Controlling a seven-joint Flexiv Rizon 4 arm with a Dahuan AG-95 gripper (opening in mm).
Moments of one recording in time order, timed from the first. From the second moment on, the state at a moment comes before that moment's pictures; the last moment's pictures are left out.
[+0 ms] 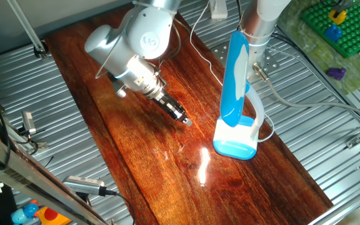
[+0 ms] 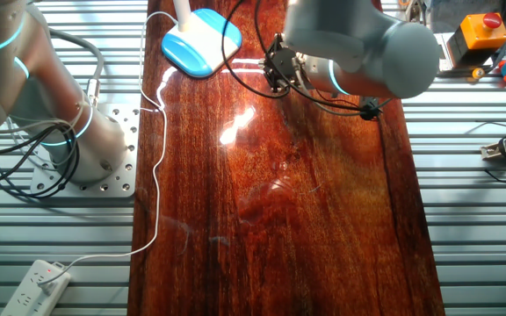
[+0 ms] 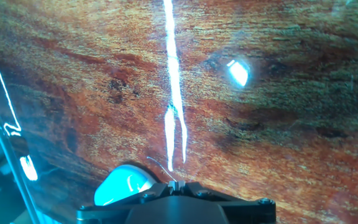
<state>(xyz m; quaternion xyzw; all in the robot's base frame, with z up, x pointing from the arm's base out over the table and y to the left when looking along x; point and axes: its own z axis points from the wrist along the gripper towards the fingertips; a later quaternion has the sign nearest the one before) 0.384 0.176 0.065 0.03 -0.93 -0.29 0.22</state>
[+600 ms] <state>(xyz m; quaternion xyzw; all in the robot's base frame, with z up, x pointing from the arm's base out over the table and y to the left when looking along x) 0.385 0.176 0.064 0.03 -0.93 -0.29 0.23</state>
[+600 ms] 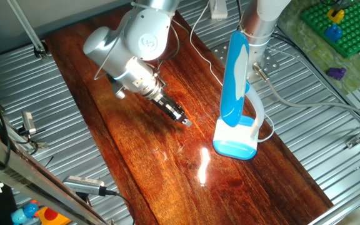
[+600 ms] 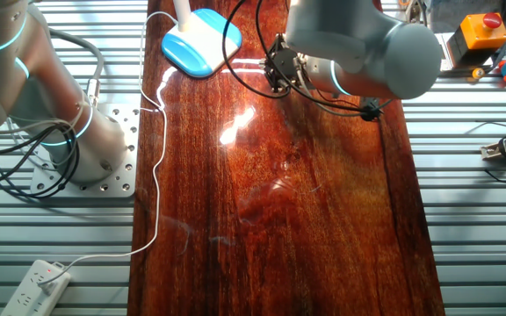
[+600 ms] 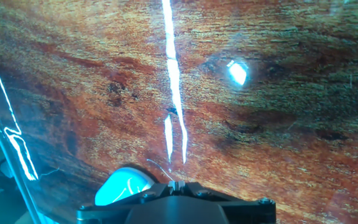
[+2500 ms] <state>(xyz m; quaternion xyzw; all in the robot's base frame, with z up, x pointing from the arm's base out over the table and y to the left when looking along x) 0.288 0.246 0.042 0.03 -0.91 -0.31 0.26</state>
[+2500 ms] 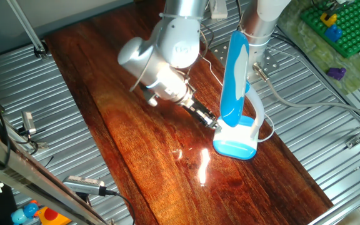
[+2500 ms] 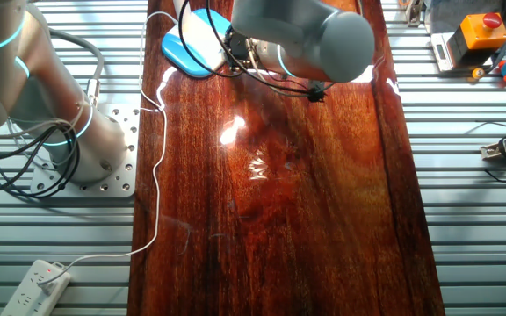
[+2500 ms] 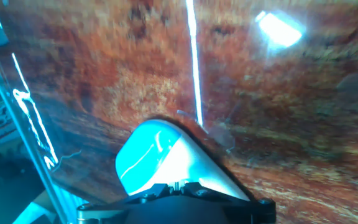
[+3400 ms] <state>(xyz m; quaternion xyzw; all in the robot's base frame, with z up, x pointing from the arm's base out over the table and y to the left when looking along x) 0.276 0.246 0.041 0.03 -0.92 -0.31 0.26</state>
